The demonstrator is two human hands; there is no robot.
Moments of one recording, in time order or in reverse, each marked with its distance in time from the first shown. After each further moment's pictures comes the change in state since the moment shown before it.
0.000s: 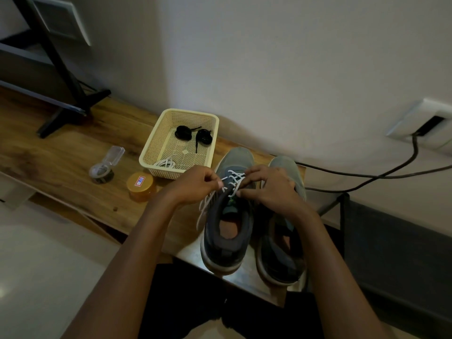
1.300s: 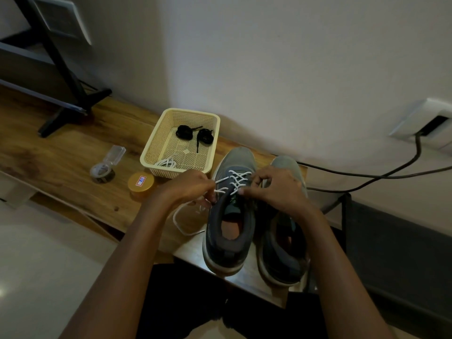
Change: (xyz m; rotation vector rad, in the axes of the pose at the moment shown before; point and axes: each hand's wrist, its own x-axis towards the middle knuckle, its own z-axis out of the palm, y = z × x) left_hand -0.002 -0.001 -0.007 -0.117 -0.086 -0.255; right_hand -0.008 -0.008 -0.009 -0.003 0.059 0.087
